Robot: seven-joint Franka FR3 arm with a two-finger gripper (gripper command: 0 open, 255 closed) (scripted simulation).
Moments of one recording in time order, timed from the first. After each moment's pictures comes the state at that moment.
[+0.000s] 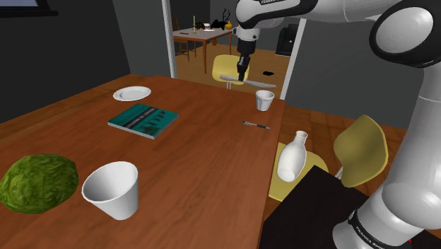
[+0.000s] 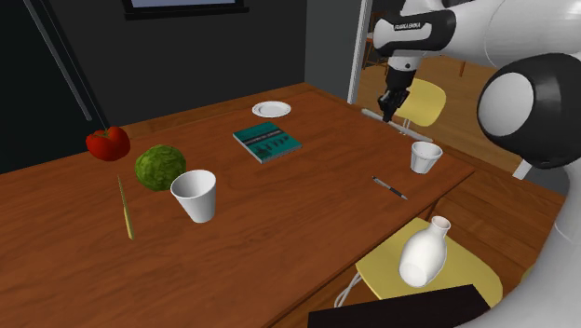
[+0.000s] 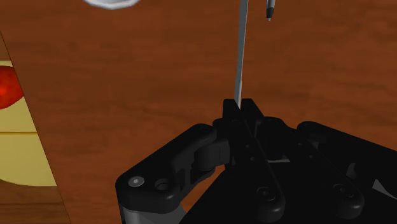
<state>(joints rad) -0.17 0.28 0.03 -1.48 0.01 1.81 -0.60</state>
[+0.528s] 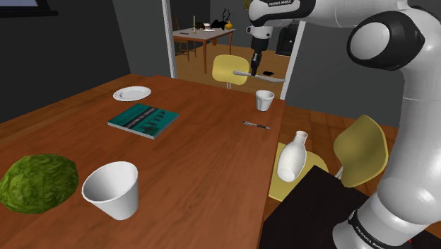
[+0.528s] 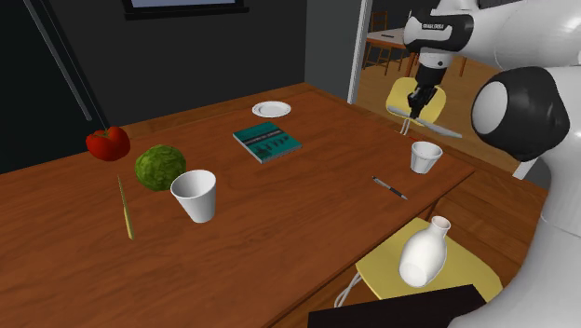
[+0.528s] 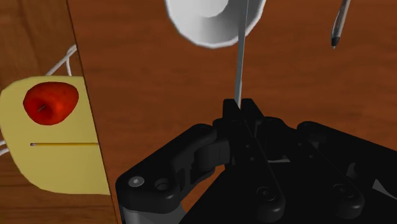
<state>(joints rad) -0.28 0.41 -0.02 -1.29 0.03 1.75 -0.77</state>
